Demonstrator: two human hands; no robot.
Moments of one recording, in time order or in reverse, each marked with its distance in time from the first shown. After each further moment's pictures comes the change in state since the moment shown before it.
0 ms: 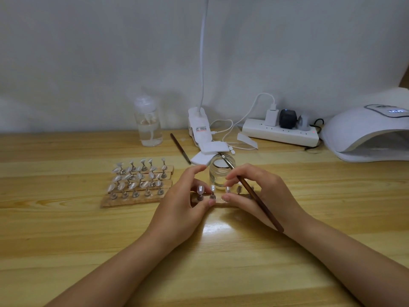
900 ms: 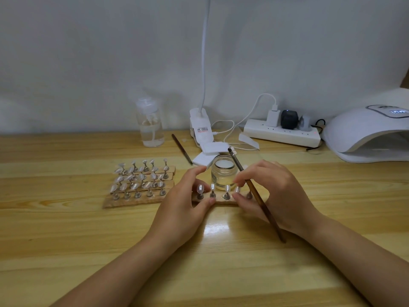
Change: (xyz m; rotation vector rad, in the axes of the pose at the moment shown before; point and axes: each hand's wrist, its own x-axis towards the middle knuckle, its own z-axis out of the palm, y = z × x) left_hand 0.000 -0.006 0.002 0.046 0.037 -0.011; right_hand 0.002 0.006 -0.011 -0.268 0.086 -0.290
